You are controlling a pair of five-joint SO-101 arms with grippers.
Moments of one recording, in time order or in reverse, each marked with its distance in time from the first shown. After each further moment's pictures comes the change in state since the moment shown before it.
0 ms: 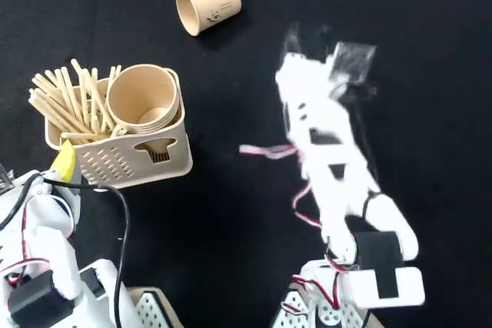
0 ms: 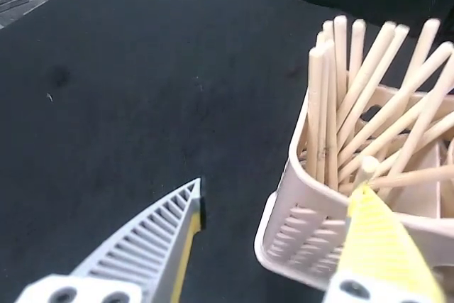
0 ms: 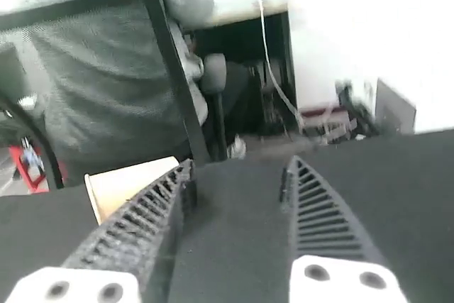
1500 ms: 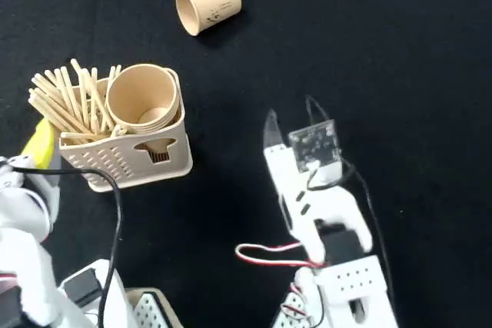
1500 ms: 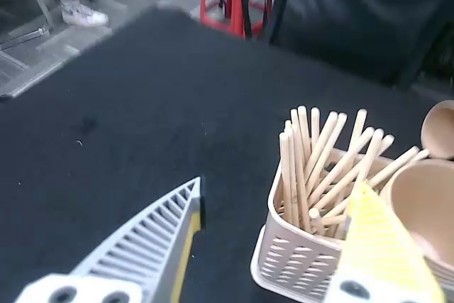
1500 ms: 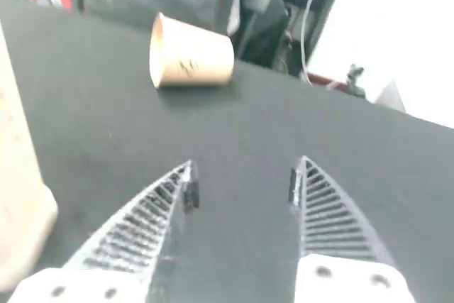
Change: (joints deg) left arm 0.1 18.2 -40.4 15.0 -1.1; right arm -10.7 -71.4 38.4 40.9 20.2
